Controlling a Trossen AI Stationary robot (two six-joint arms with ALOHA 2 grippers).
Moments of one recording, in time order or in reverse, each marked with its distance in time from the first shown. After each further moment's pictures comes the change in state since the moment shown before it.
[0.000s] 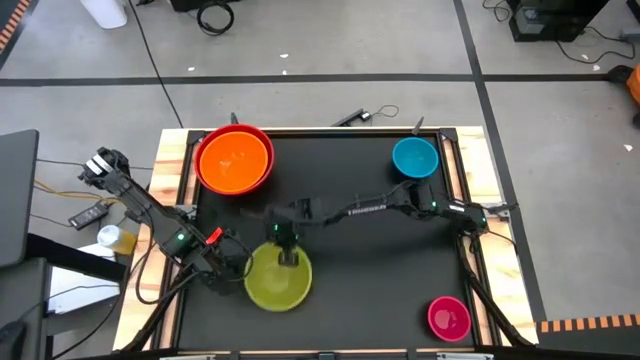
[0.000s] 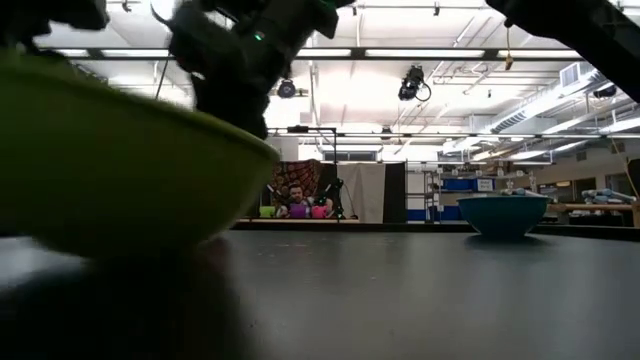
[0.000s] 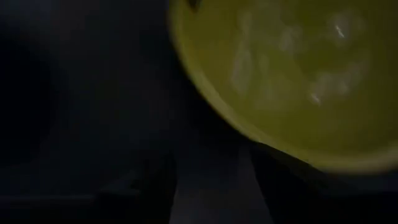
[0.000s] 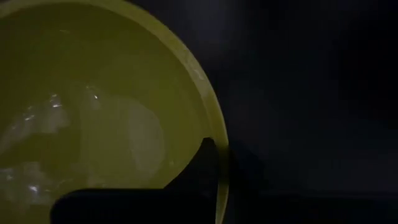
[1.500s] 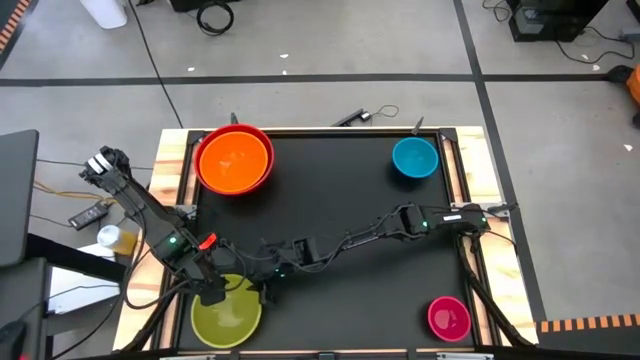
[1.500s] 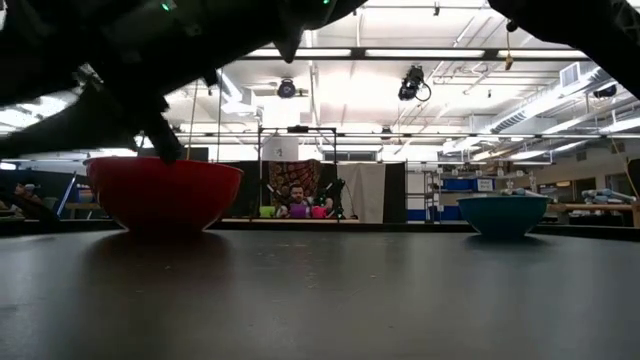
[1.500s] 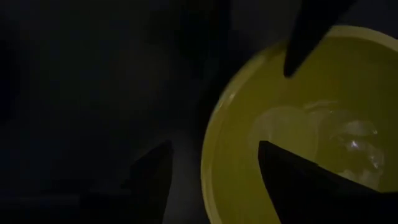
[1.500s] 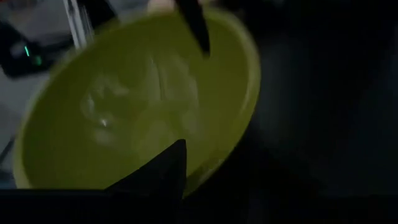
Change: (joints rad) left arm -0.068 0.001 0.072 -0.119 0.194 0.018; right arm 0.188 0.161 -0.002 0.555 0.002 0.248
